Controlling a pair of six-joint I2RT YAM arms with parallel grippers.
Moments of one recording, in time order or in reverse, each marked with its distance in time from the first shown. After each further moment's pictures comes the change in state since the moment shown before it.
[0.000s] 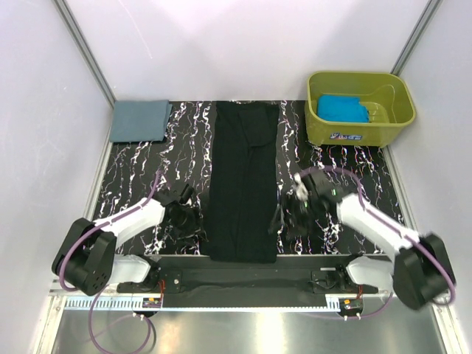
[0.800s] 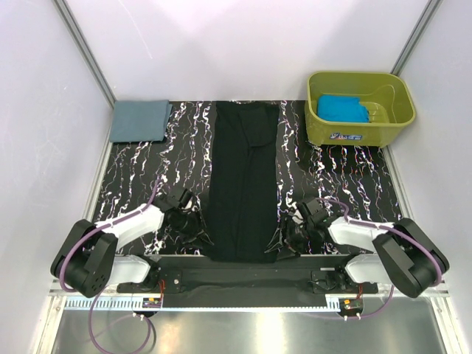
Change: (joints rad) left arm 0.002 -0.003 -0.102 0.162 0.163 -0.082; right arm 0.093 0.014 -0.500 0.601 -0.116 0.356
